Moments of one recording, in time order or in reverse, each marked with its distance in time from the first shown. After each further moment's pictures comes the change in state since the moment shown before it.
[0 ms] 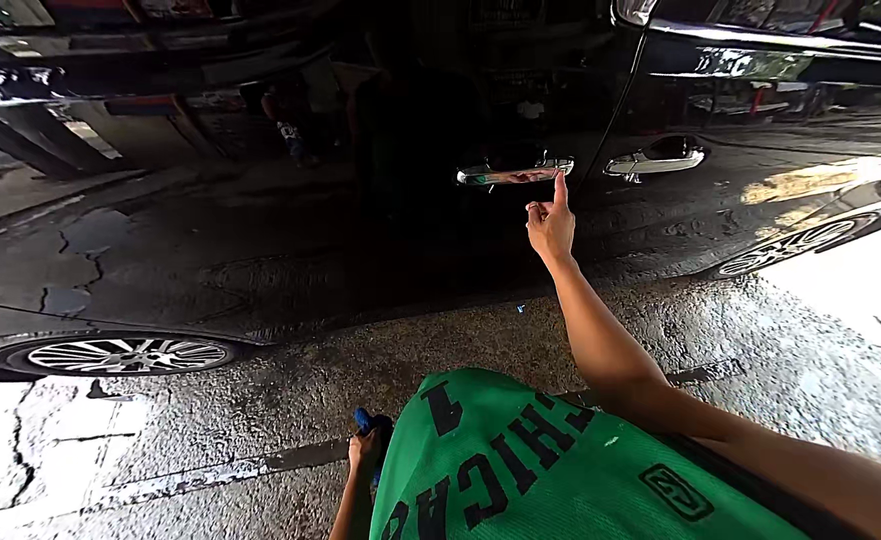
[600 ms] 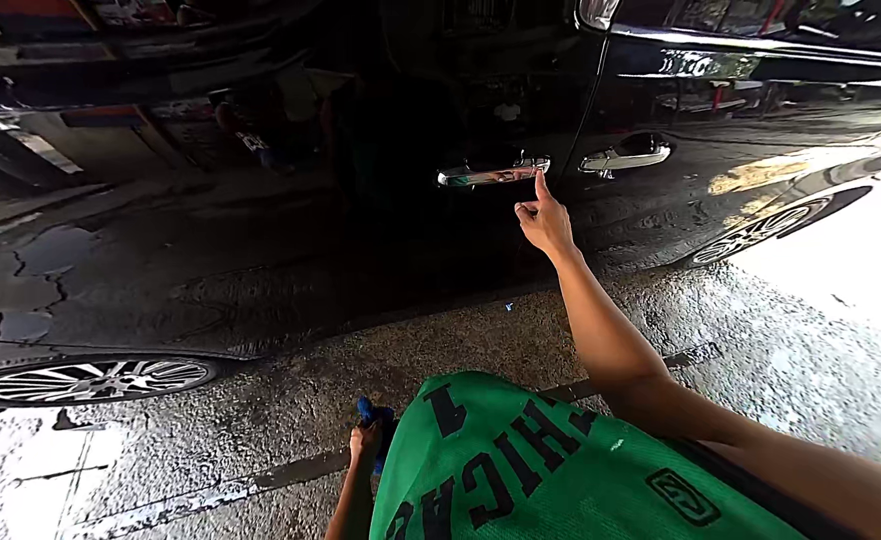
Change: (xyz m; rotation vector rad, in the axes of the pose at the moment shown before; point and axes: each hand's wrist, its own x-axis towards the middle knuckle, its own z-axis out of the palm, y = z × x) left_hand 0.018 0.019 0.011 0.086 -0.050 0.103; right_hand 0.001 0.001 -0.037 -0.136 -0.154 -0.009
